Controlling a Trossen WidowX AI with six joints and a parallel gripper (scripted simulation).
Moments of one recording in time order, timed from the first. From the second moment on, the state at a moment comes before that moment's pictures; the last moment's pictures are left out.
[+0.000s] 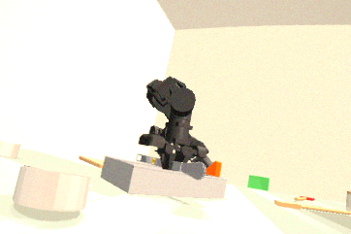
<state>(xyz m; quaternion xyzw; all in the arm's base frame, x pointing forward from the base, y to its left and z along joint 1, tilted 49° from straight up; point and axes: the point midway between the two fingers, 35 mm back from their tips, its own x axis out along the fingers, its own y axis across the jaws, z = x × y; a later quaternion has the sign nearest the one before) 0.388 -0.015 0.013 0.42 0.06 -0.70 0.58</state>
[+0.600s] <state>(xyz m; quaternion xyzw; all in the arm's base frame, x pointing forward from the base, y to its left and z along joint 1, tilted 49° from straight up) 0.391 0.021 0.046 0.41 0.08 -0.70 0.58</state>
